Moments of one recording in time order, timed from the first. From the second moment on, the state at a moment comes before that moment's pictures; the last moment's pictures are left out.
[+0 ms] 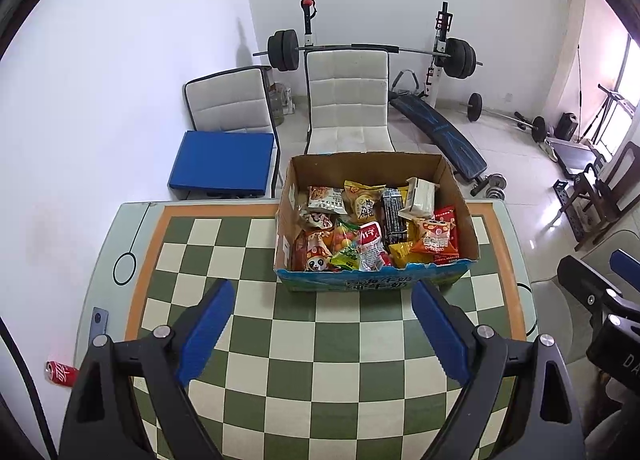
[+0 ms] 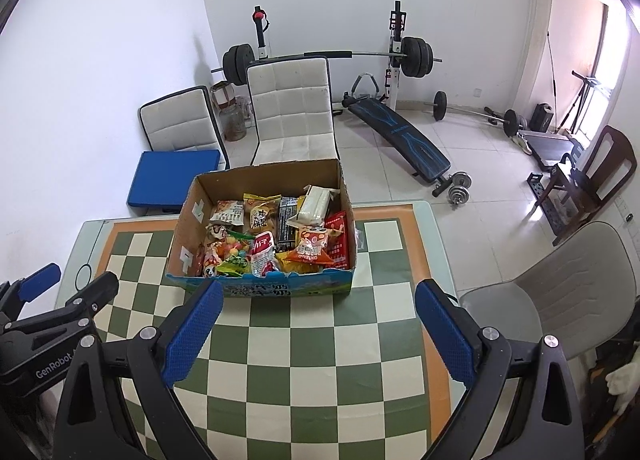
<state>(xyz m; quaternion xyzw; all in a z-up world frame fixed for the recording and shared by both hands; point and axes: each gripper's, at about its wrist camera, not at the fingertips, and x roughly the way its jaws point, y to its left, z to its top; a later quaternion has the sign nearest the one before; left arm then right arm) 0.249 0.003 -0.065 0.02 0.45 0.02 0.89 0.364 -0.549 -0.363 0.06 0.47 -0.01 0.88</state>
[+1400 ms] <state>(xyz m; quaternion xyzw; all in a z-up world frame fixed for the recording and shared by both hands) 0.255 -0.001 -0.066 0.01 0.45 0.02 0.89 0.370 -0.548 -0.382 0.06 0.47 -0.02 0.88</state>
